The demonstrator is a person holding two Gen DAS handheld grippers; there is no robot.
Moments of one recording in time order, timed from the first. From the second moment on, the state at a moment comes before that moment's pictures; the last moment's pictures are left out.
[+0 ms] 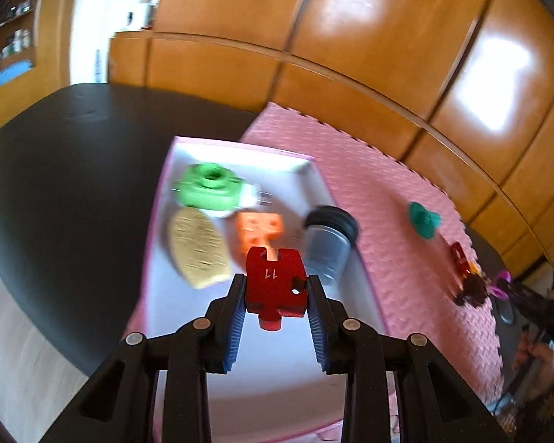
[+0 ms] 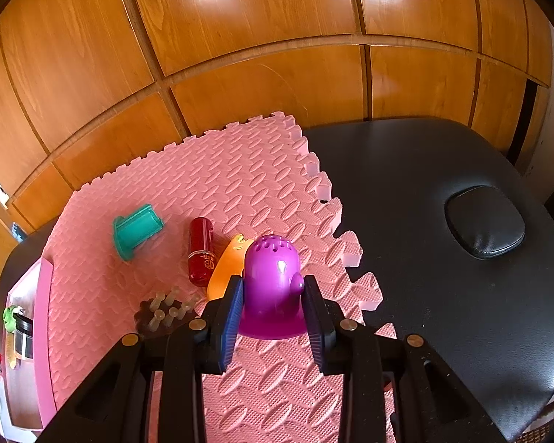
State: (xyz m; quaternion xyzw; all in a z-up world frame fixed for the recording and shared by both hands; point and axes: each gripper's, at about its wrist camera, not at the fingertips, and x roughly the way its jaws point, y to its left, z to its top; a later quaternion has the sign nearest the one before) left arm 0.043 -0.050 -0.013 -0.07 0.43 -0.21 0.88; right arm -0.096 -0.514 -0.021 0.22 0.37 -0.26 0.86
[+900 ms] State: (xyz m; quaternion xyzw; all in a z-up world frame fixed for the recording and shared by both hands) left arm 0.084 -0.057 -0.051 -0.04 0.48 -0.18 0.86; right arm -0.096 -0.512 -0.021 0.23 0.37 -0.25 0.87
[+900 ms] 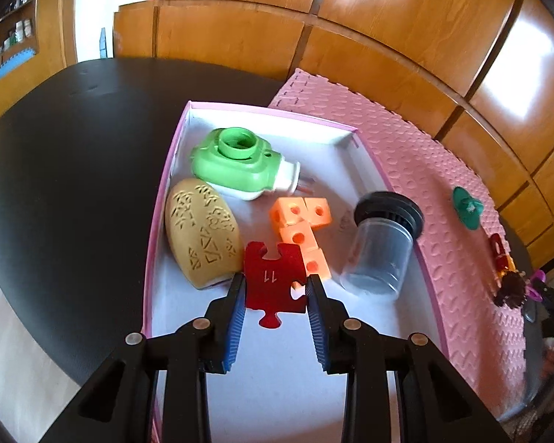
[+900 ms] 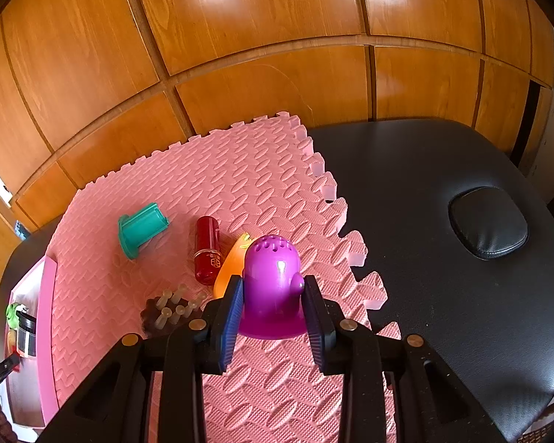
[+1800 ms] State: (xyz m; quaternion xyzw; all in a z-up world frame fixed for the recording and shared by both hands) left arm 0.034 -0.059 -0.024 0.02 0.42 -0.16 0.89; right arm -0.102 -0.512 -0.010 0.22 0.34 -0.26 0.88
